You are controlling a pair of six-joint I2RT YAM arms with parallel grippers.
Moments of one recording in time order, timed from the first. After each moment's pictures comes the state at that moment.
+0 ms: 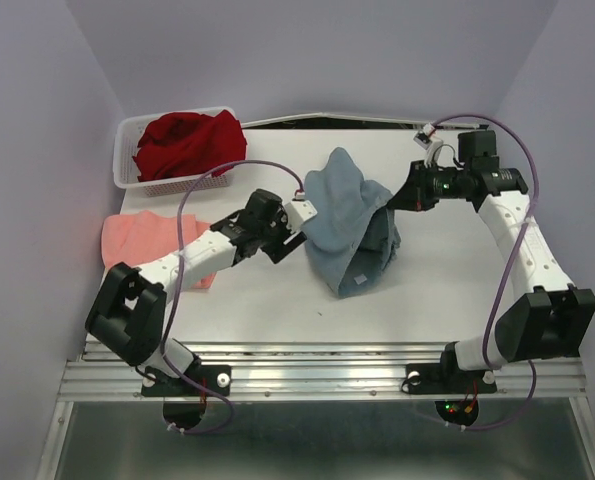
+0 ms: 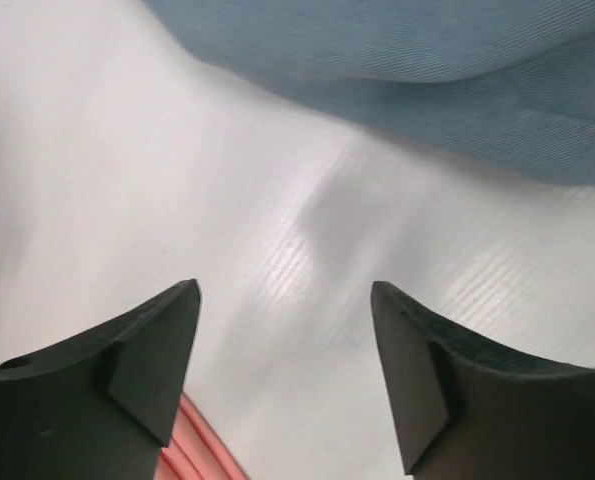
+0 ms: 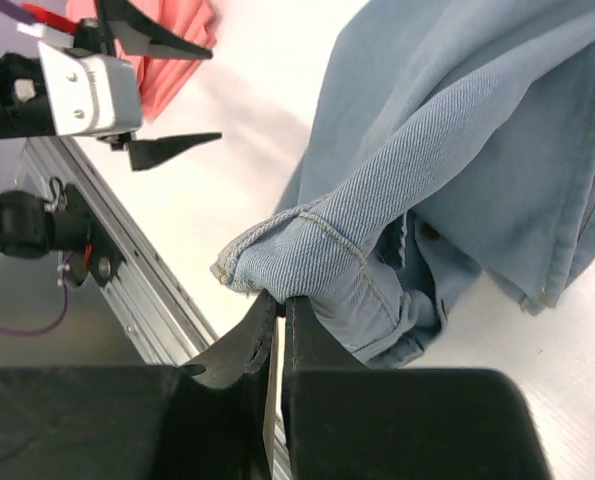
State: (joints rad) left arm -0.64 1.50 0.96 -0.27 0.01 0.42; right arm 0.06 1.43 1.38 -0.82 -0.85 -0.08
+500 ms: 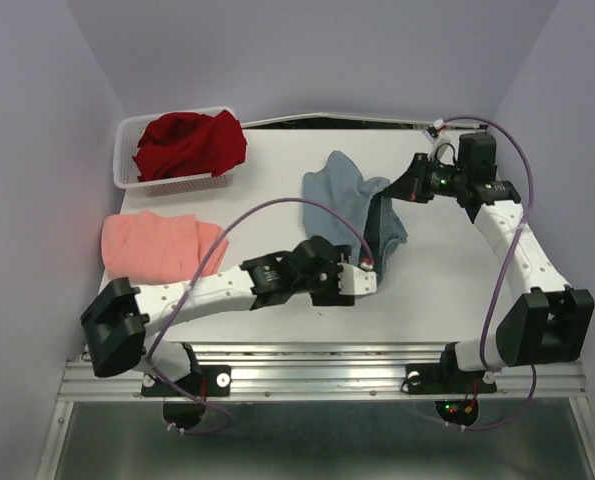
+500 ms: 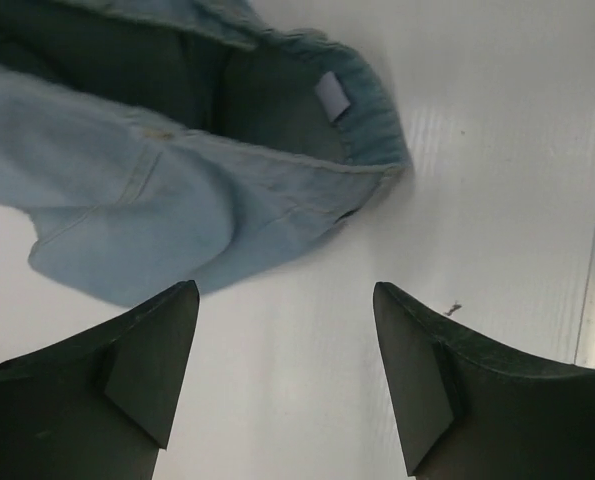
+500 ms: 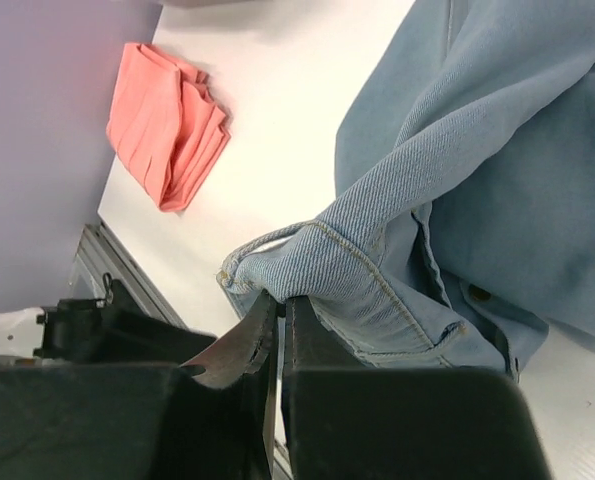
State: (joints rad) left arm -1.06 1.32 0.96 -0.23 0.03 0.58; right arm 0.05 1.40 1.26 -0.46 -0.82 0.29
